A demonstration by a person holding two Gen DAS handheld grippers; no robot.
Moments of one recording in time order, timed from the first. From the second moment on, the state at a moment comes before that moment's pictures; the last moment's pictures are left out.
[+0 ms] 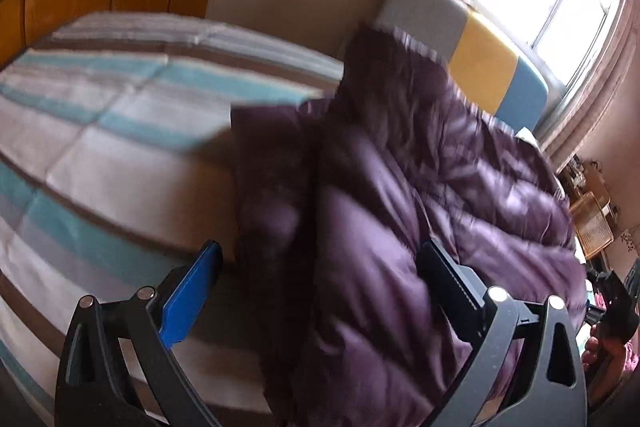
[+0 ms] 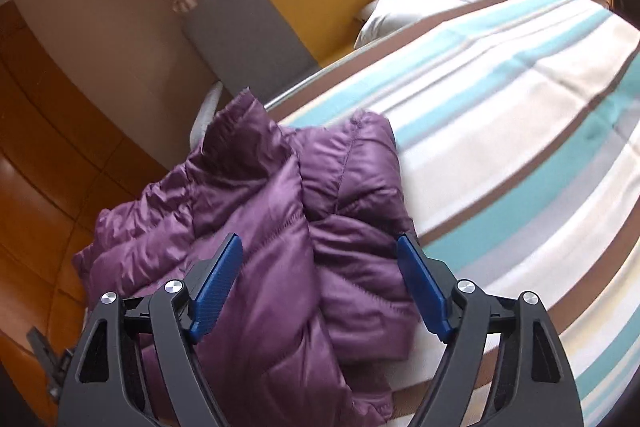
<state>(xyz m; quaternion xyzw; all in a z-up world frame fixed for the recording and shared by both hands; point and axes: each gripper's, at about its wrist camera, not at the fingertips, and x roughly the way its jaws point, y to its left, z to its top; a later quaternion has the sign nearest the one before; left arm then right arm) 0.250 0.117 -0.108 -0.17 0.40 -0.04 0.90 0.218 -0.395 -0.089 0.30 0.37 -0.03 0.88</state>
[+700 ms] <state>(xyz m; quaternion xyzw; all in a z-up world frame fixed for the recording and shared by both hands) 0.230 0.088 -0.106 -0.18 0.41 -0.09 0.89 0.208 -0.371 -0.096 0.30 0.40 0.01 0.86</state>
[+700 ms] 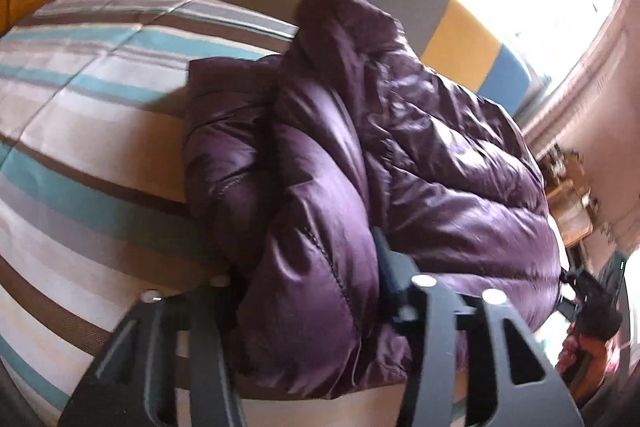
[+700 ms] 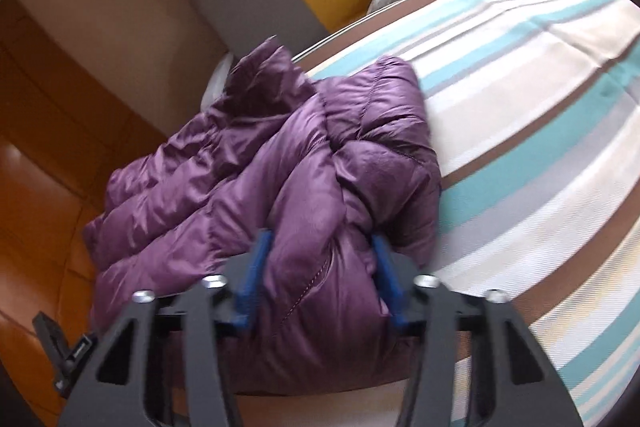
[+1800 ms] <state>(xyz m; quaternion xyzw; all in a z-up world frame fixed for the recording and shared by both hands) 0.150 0.087 -0.038 -0.08 0.39 -0.01 0.92 0.185 -0.322 -0.032 0.19 0.39 0.07 0.90</state>
